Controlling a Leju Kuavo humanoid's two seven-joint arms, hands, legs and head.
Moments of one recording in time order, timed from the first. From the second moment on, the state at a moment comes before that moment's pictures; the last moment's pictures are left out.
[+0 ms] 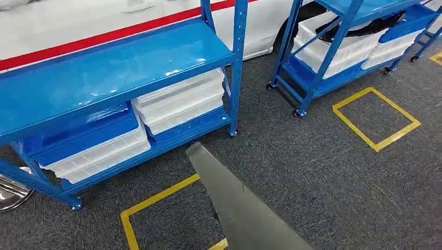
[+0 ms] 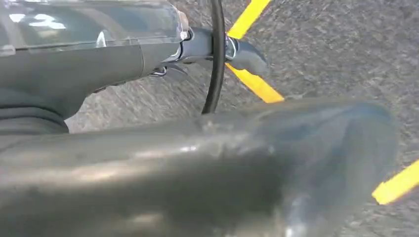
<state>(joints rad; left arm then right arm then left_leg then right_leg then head) -0.12 -0.31 0.87 -0.21 -1.19 0.21 -0.28 0.19 0.12 0.50 -1.65 0.05 -0.18 -0.64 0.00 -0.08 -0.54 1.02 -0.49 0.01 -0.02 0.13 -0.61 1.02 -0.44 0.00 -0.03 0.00</state>
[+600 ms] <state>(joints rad) -0.13 -0.32 0.84 -0.21 -1.20 0.20 -0.27 0.19 0.11 0.52 -1.64 0.04 -0.18 -0.64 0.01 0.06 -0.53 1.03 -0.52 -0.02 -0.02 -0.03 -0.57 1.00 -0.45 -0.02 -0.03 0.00</state>
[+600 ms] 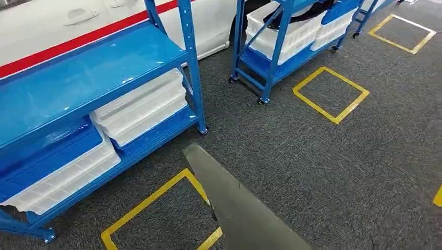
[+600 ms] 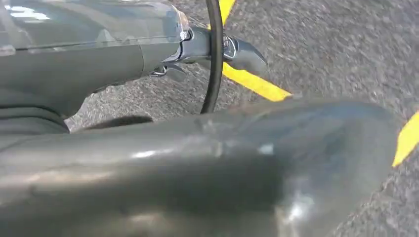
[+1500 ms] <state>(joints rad) -0.12 -0.32 0.82 -0.21 -1.23 0.18 -0.26 0.18 0.10 0.52 -1.63 0.01 -0.16 -0.65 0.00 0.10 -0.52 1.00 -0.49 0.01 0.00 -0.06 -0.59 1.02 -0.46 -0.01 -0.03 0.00</state>
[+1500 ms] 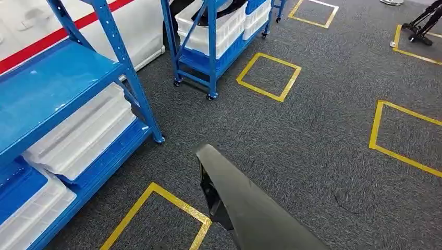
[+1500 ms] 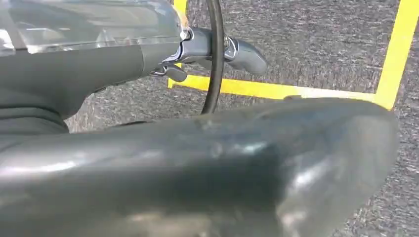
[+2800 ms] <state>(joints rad) -0.12 -0.31 0.80 -0.21 -1.26 0.18 -0.26 0.18 0.10 0.52 -1.61 0.02 -0.16 -0.65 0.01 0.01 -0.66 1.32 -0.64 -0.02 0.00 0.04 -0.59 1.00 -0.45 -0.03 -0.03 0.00</state>
